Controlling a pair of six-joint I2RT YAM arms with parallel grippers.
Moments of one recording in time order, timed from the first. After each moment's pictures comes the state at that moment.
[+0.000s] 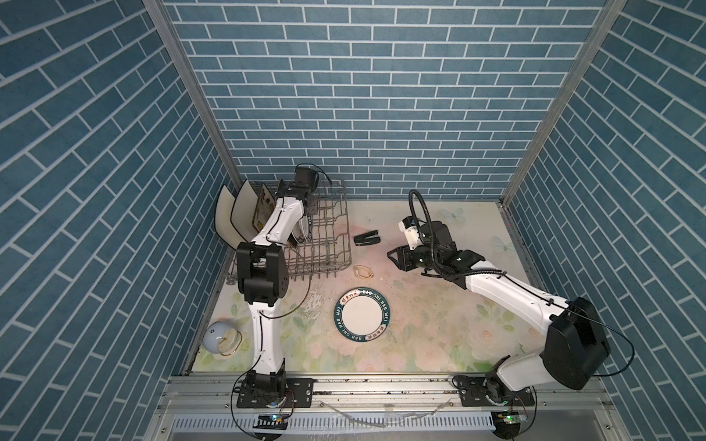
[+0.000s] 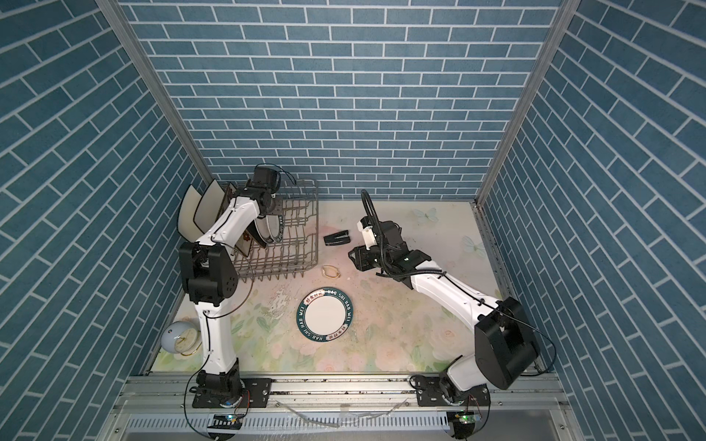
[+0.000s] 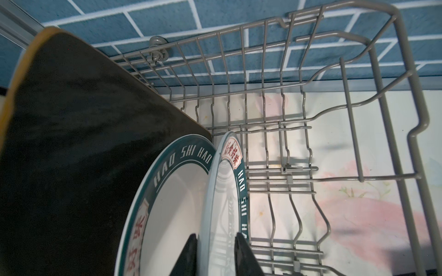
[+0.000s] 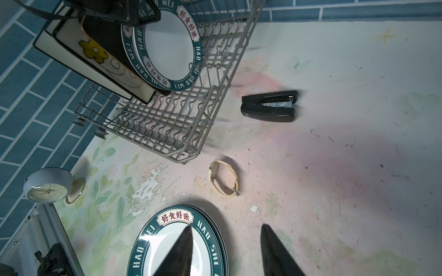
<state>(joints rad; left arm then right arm) -0.14 2.16 2.01 -0.76 -0.32 -0.07 0.67 1.45 1.07 -0.24 -0.22 0.30</state>
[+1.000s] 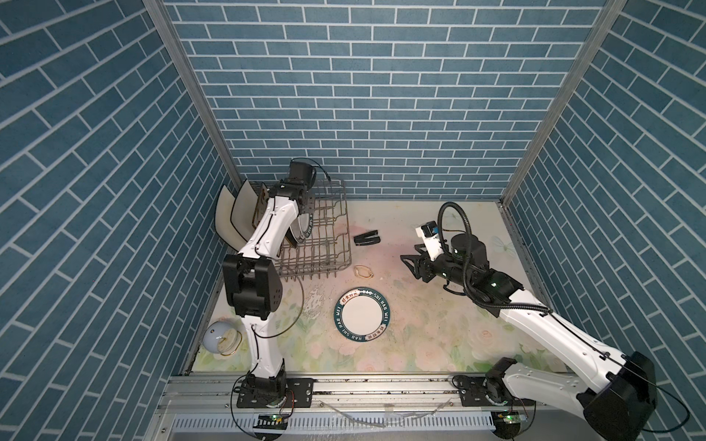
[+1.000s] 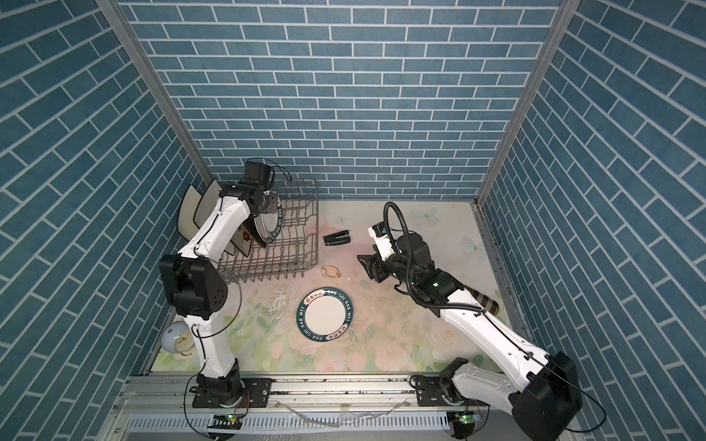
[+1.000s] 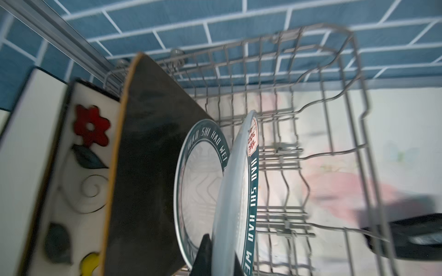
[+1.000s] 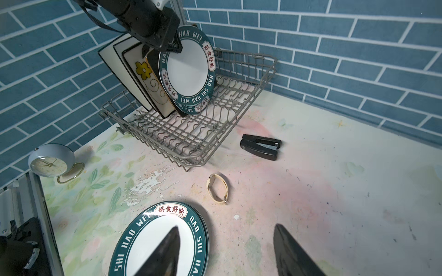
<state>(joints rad) -0.16 1.95 1.96 -0.86 -0.31 -0.08 0.67 1.09 0.90 -0.19 -0.19 0.05</state>
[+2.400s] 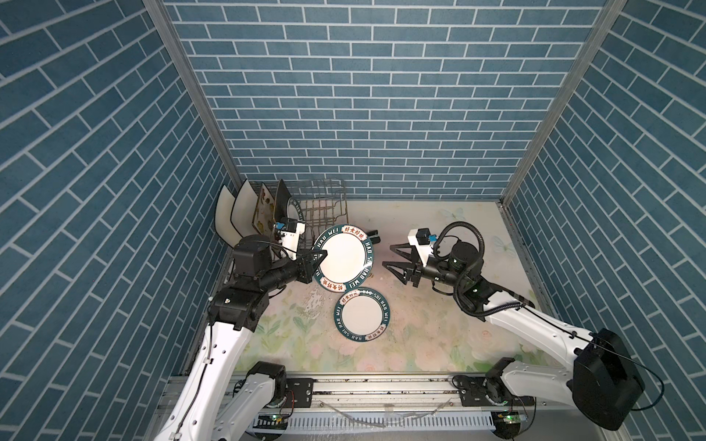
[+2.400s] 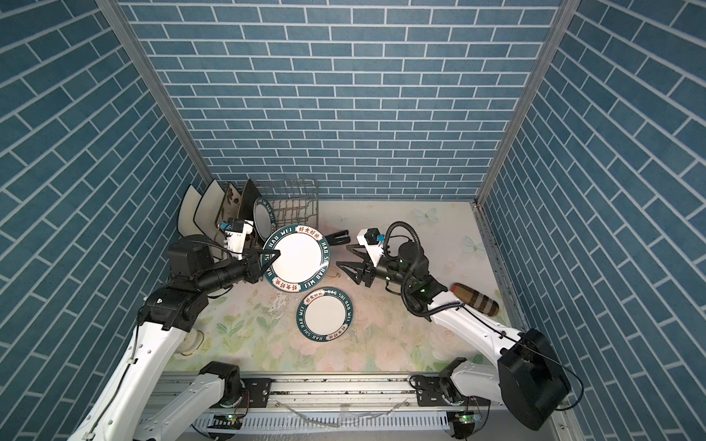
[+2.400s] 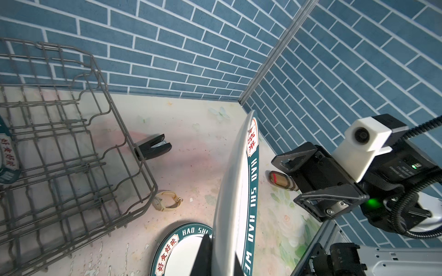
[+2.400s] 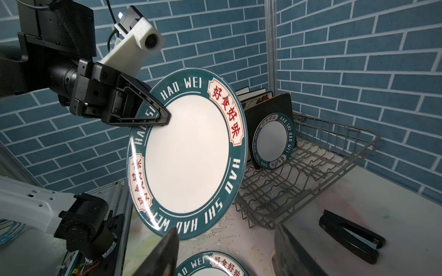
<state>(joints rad) -0.19 0.85 0.96 -0.51 0.59 -0.31 0.67 1.23 0.73 0.47 -0.61 0.15</state>
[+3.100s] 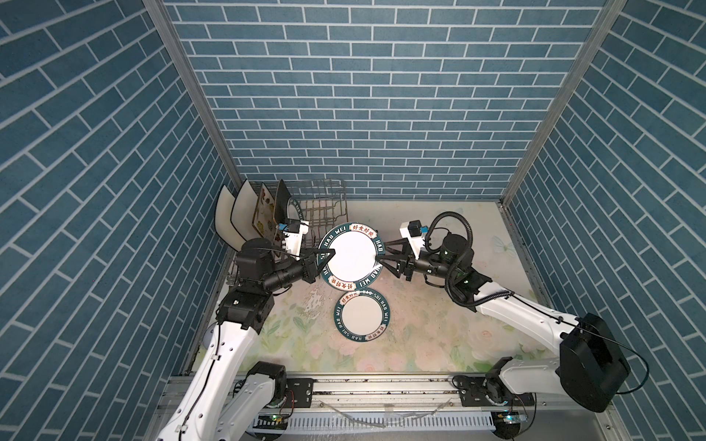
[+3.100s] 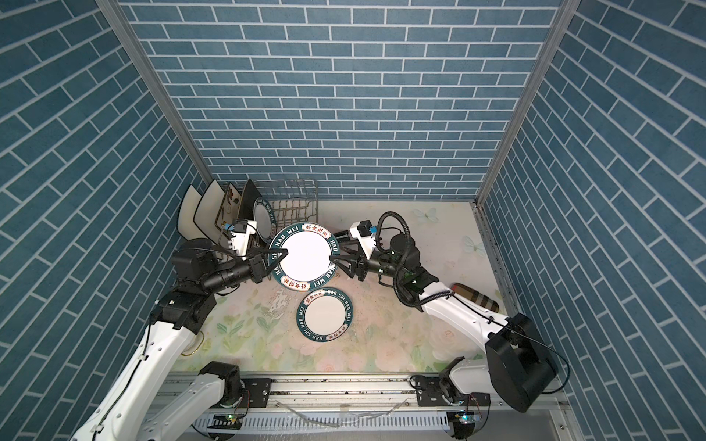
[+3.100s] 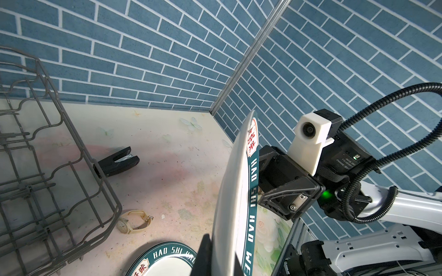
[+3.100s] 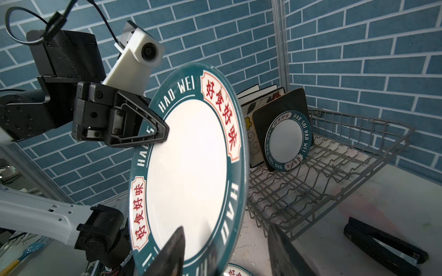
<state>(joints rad) -0.19 0.84 0.85 -0.27 0.72 -0.43 0.69 1.33 0.81 0.49 -0.66 0.23</state>
